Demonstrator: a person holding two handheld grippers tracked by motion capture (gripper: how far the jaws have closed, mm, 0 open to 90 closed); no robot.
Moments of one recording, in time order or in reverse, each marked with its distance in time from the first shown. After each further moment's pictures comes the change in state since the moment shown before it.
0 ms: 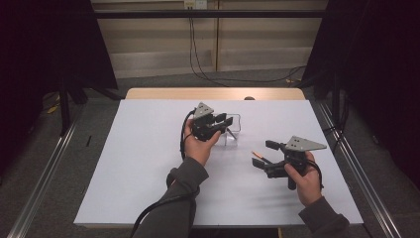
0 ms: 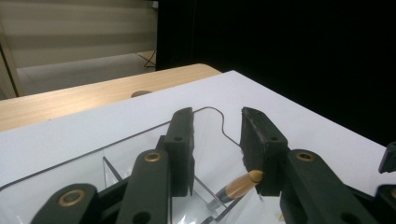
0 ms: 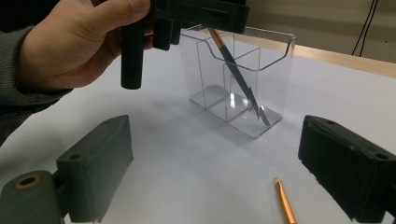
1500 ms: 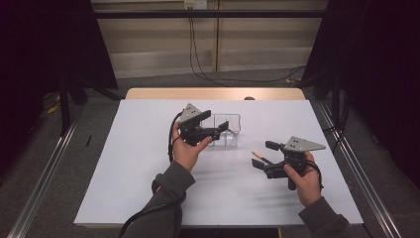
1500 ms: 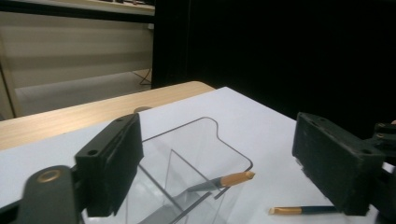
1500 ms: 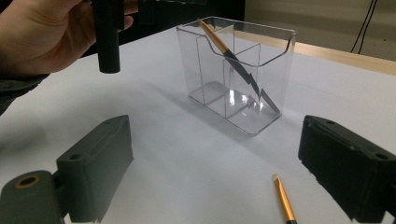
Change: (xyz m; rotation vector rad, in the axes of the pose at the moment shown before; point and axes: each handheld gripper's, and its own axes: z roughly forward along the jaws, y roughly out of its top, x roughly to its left) left arm 0.008 0.003 -0.036 -0.067 -0.049 0.021; right arm 0.001 -0.001 0.001 0.012 -0.001 -0.008
